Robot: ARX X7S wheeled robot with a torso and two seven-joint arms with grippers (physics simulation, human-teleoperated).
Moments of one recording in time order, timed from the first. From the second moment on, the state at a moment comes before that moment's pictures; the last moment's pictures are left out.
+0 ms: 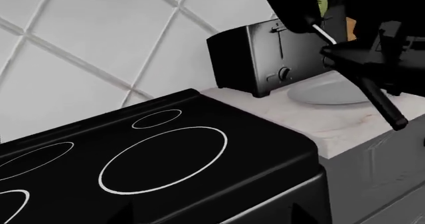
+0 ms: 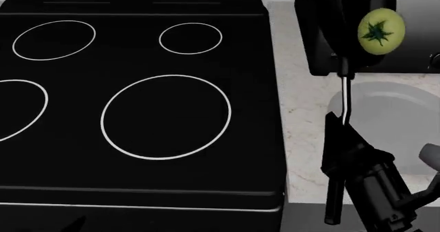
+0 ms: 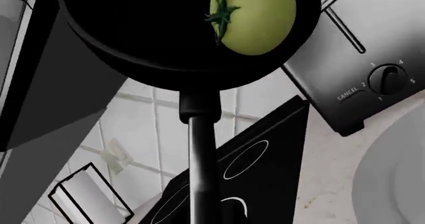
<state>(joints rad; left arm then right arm) 0.15 -0.36 0.43 0.71 -0.02 -0.35 -0.15 0.52 0.39 0.05 0.36 1.11 0.29 -0.41</state>
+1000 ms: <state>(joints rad) 0.19 -0.38 0.59 0.93 -0.01 -0.40 -0.10 0.85 0.22 0.20 1.18 1.04 0.05 -1.05</state>
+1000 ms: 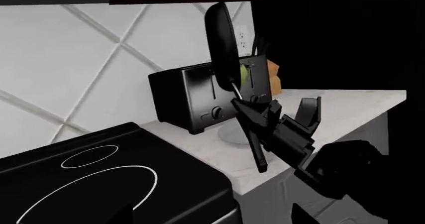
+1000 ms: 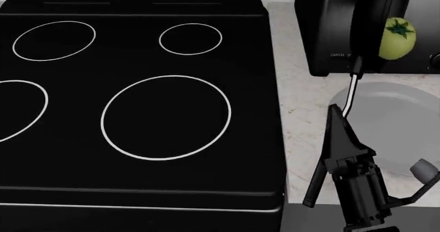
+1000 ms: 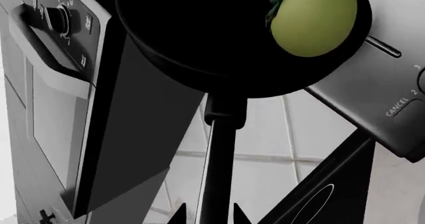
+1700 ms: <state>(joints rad) 0.20 -0.39 0.60 0.90 -0.08 -0.38 -0.07 0.92 0.06 0.94 1.24 0.32 0.14 -1.32</state>
